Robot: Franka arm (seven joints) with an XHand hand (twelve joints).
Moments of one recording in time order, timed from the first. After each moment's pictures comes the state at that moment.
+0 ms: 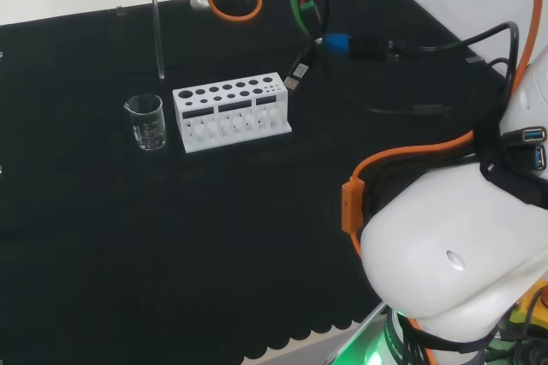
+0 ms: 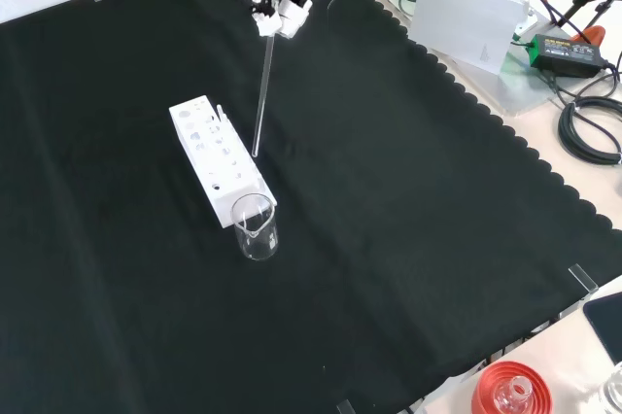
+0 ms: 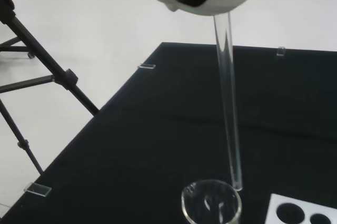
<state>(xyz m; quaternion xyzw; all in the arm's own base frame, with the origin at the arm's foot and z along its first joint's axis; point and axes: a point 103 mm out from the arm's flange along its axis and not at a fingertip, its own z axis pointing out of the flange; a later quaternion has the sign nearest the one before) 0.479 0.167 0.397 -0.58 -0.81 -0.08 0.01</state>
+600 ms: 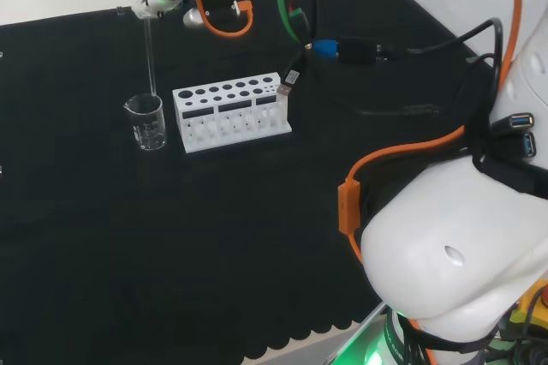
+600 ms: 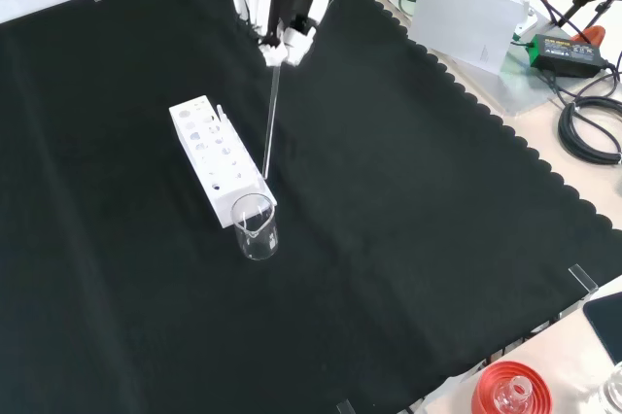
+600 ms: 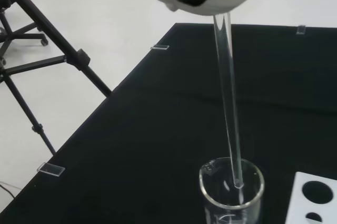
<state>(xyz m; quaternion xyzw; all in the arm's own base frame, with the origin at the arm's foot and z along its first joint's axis) 0.486 0.182 0.364 -0.57 -0.82 -0.07 0.04</state>
